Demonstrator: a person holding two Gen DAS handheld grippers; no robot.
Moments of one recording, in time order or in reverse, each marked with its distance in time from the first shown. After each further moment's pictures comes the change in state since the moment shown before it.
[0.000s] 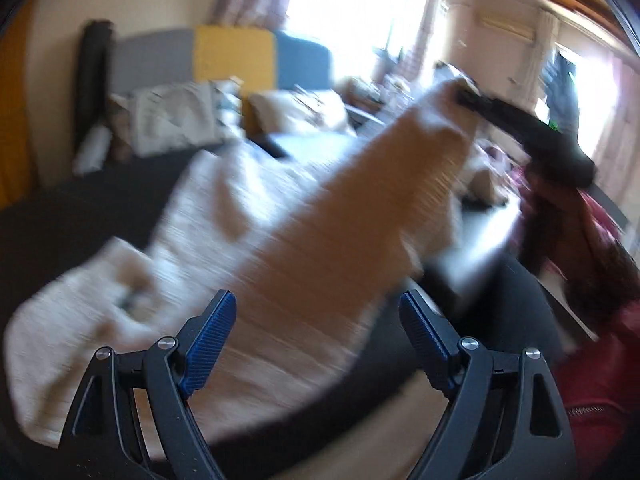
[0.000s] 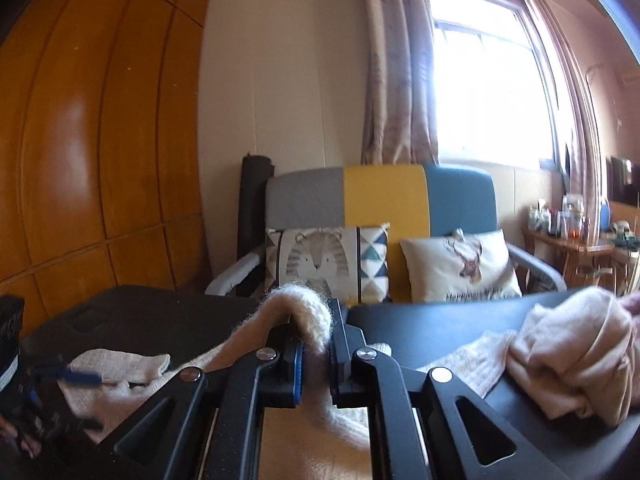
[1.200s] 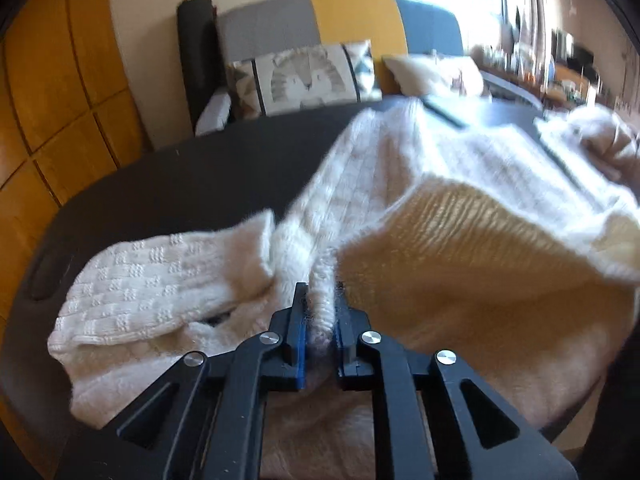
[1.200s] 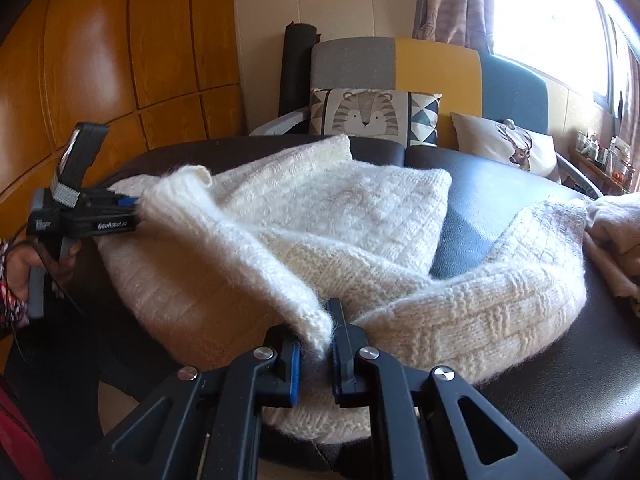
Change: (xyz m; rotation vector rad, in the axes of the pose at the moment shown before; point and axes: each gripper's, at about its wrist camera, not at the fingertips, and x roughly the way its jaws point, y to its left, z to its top) left arm 0.028 0.069 -0.005 -0.158 0.013 0.523; right arm 0.010 0.038 -0.130 -0.084 0.423 0.132
